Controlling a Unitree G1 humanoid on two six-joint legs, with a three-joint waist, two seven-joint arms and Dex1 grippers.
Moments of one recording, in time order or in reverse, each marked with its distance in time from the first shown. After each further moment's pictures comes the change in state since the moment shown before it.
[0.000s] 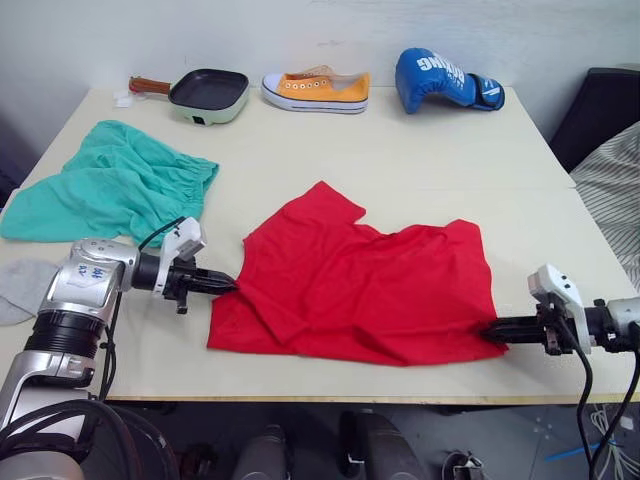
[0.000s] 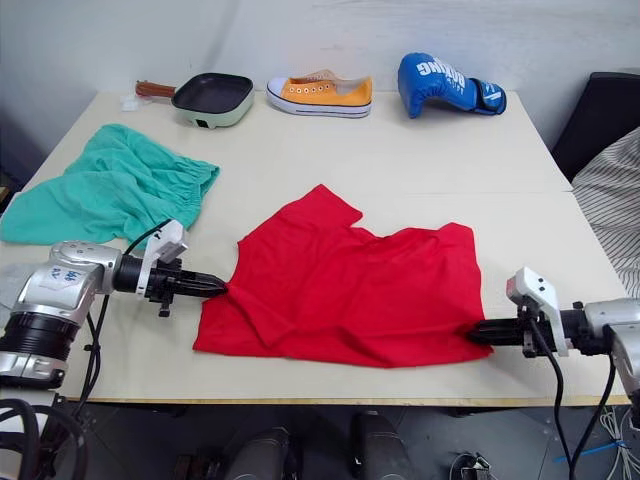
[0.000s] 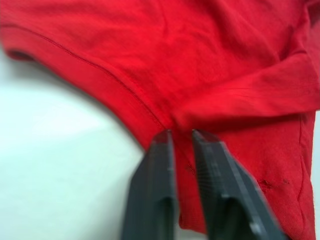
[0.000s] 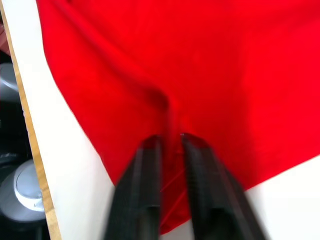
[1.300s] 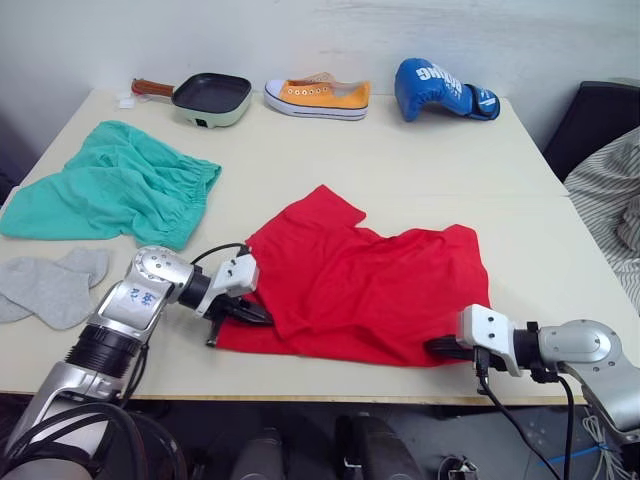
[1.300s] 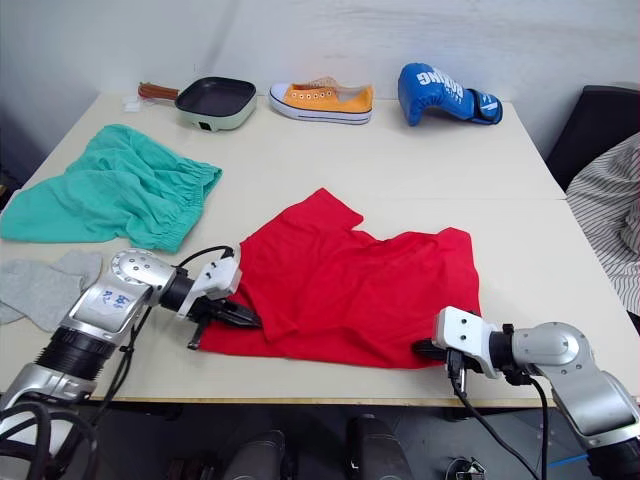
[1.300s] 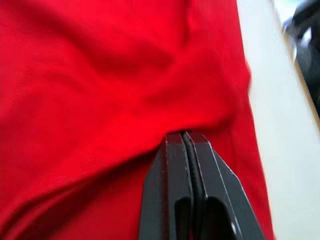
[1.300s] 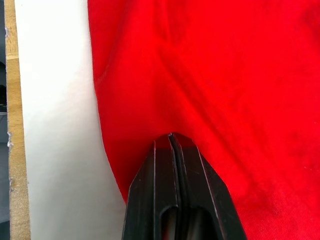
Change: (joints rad) left arm 0.003 -0.157 -0.148 -0.125 0.027 -0.112 -0.021; right arm 0.217 0.138 0.128 -0.473 -0.234 -0.204 -0.349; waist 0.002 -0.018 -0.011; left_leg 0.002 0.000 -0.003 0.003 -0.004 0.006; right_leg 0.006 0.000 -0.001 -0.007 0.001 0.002
